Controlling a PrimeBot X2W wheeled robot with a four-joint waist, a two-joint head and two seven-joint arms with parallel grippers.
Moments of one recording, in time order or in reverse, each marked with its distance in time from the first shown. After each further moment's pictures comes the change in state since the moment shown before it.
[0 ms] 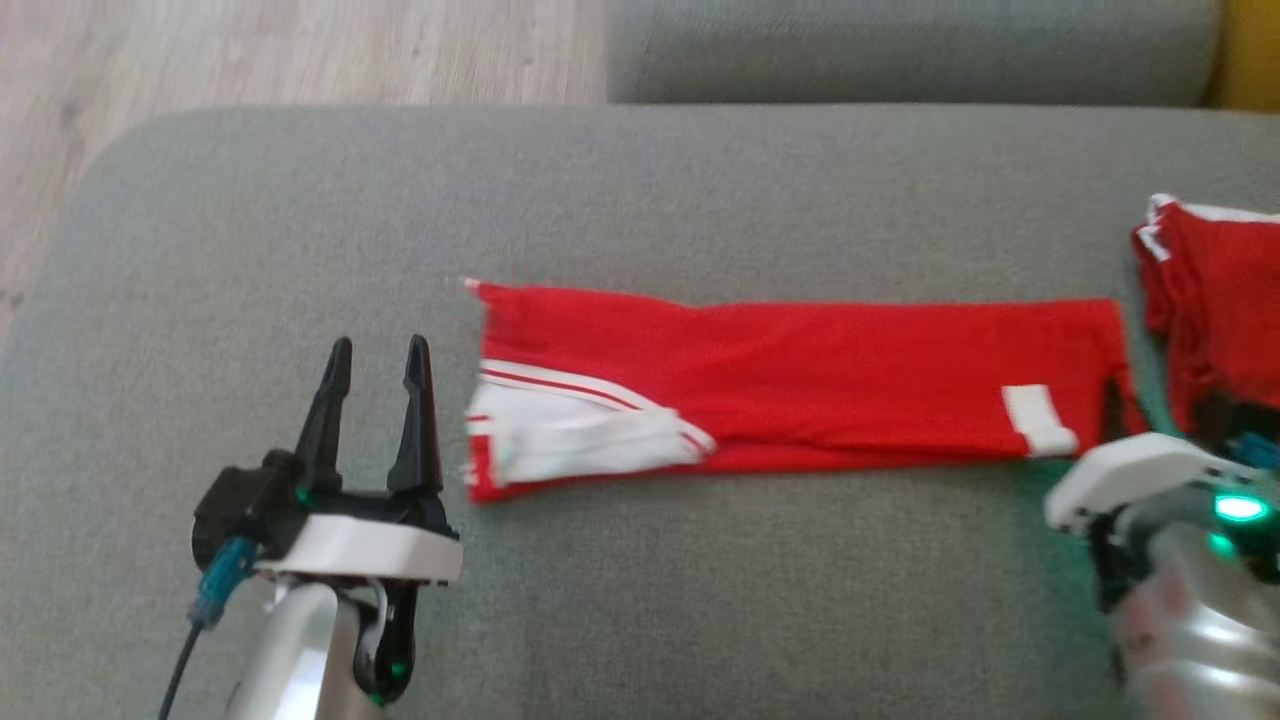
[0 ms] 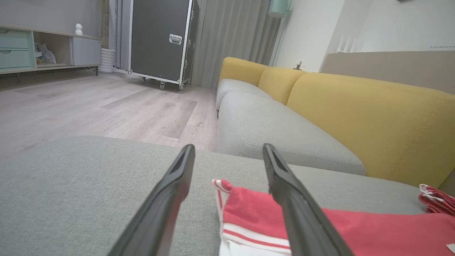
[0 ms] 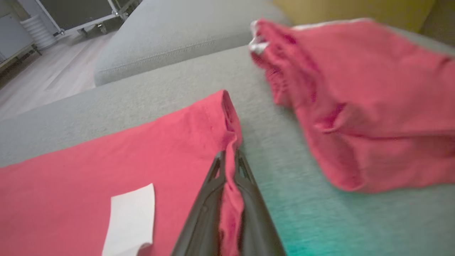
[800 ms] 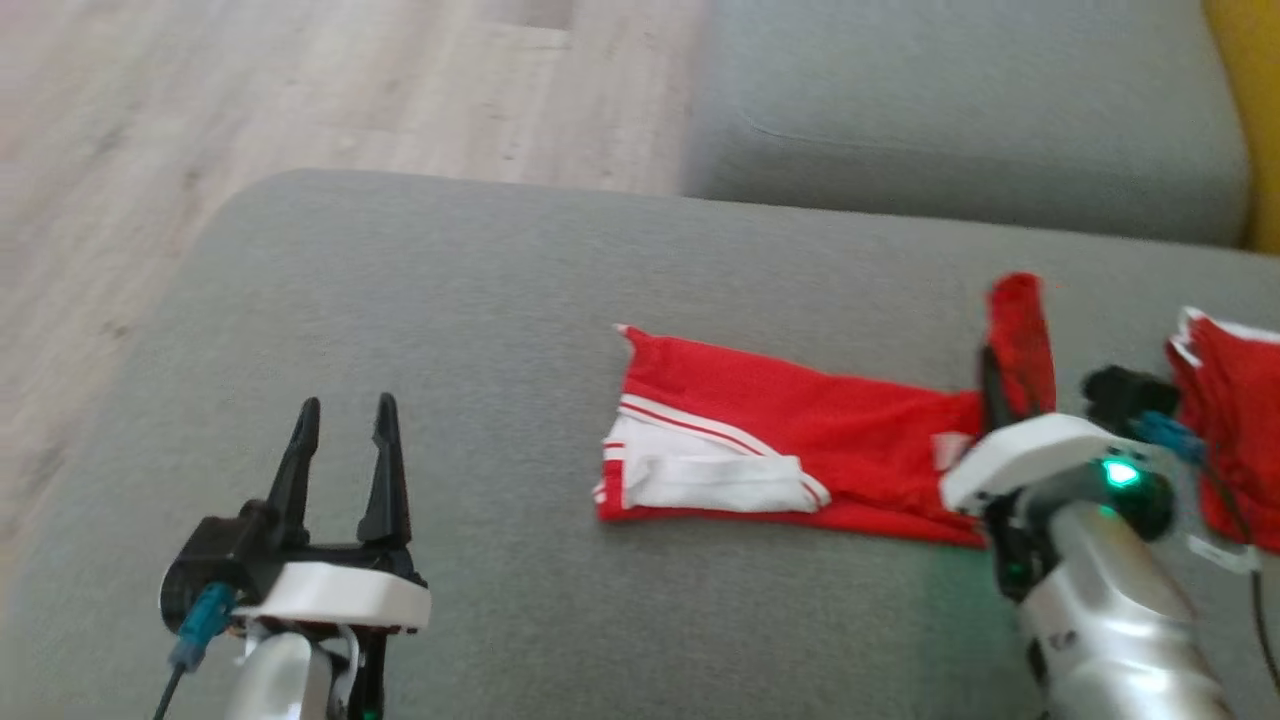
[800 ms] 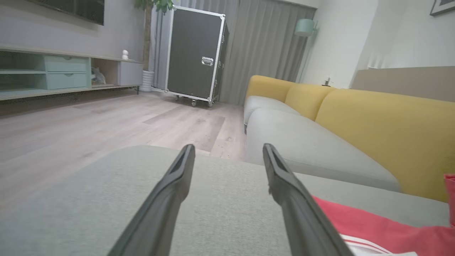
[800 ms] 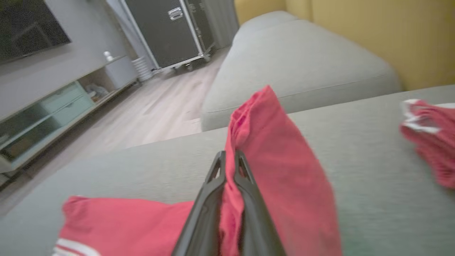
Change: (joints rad) left arm 0.071 0.016 0.051 0.028 0.044 -0.001 0.000; right arm 0.028 0.028 0.393 -0.090 0.370 0.000 0.007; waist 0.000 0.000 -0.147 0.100
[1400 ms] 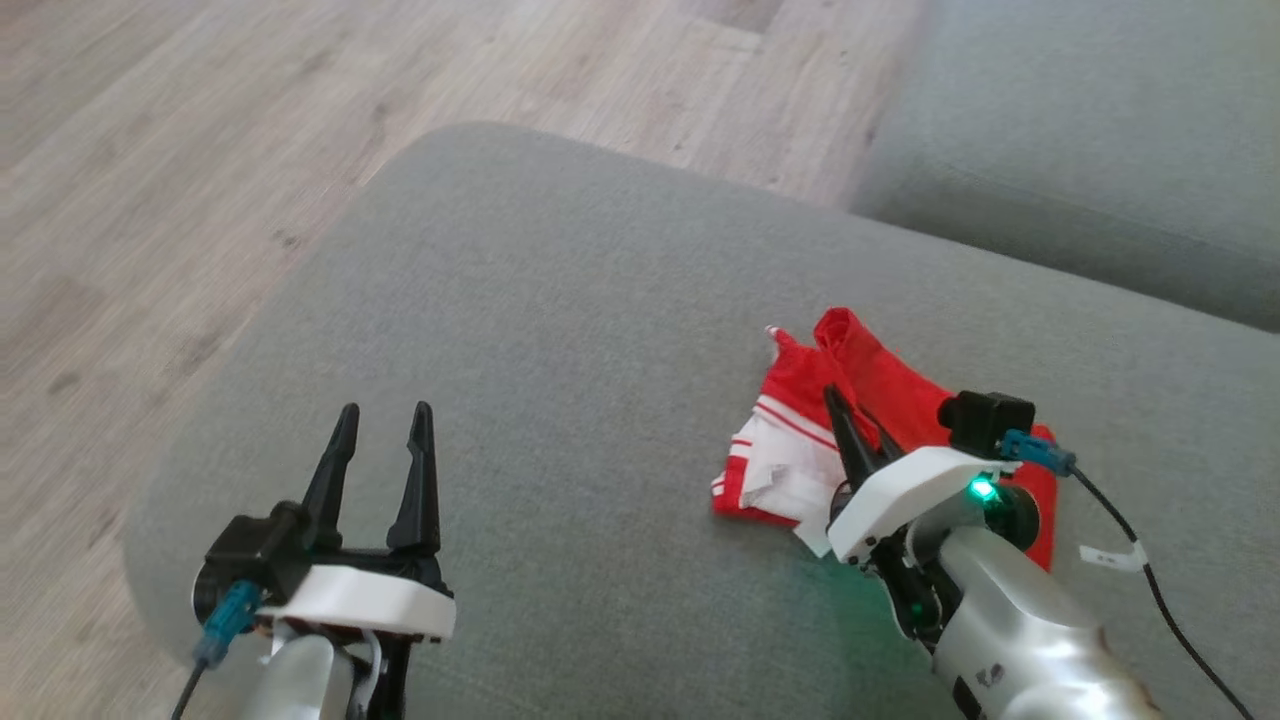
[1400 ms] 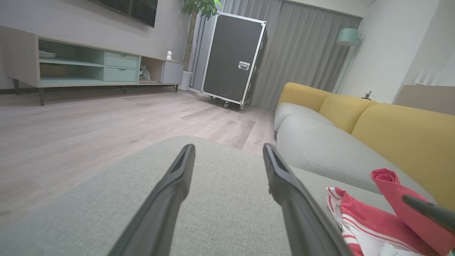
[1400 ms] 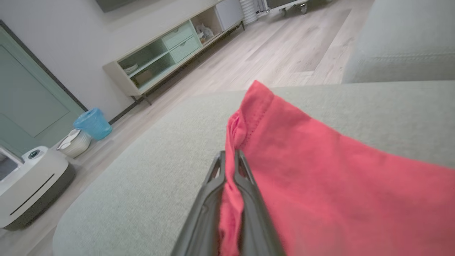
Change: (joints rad) left arm -0.005 0.027 -0.093 0.015 -0.073 0.000 0.000; right arm 0.001 0.002 0.576 -0.039 0.453 0.000 0.000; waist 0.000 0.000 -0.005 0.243
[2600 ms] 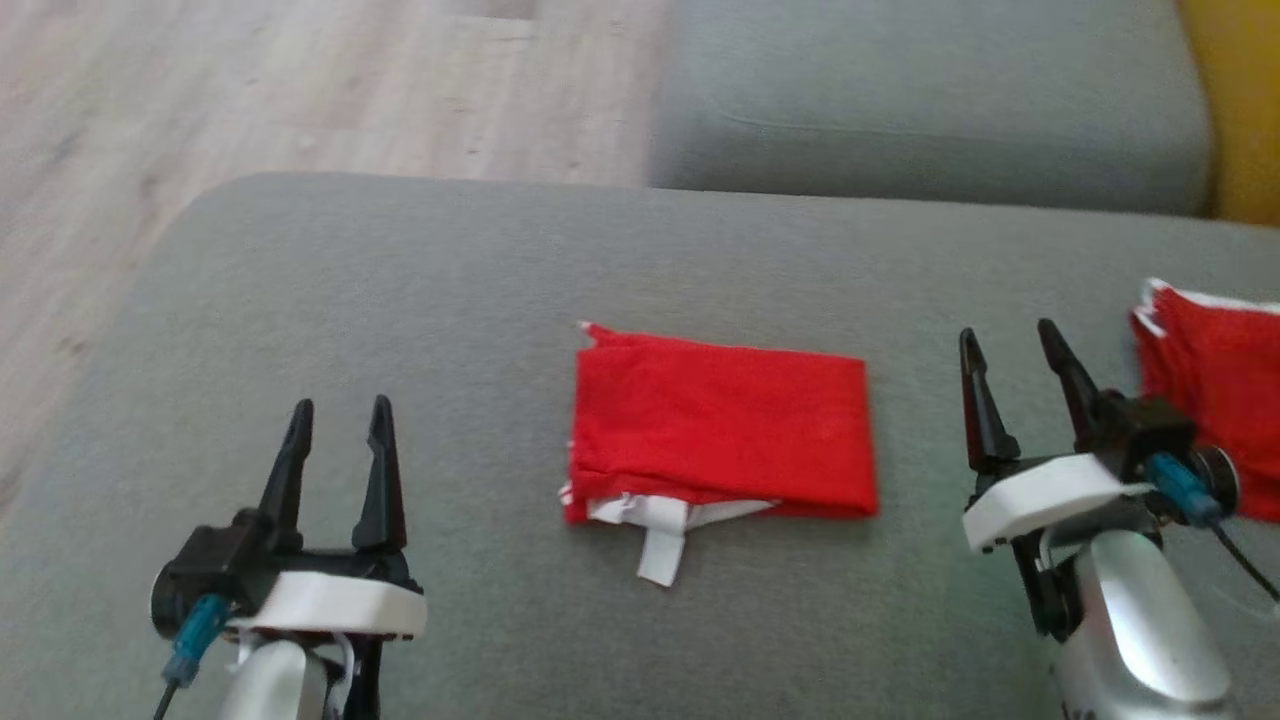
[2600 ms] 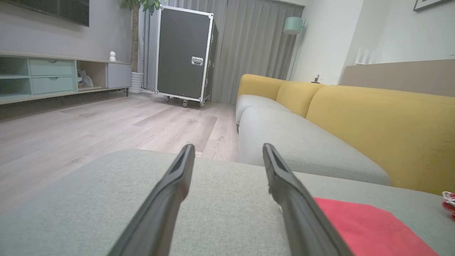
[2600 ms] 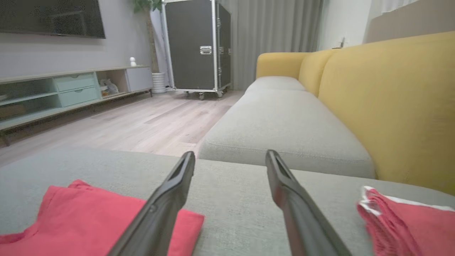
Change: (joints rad) left arm 0.035 -0.009 0.081 -0.070 0.070 0.009 0.000; right arm 0.218 -0.015 -0.541 -0.419 -0.714 0.000 -0.017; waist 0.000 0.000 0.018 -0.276
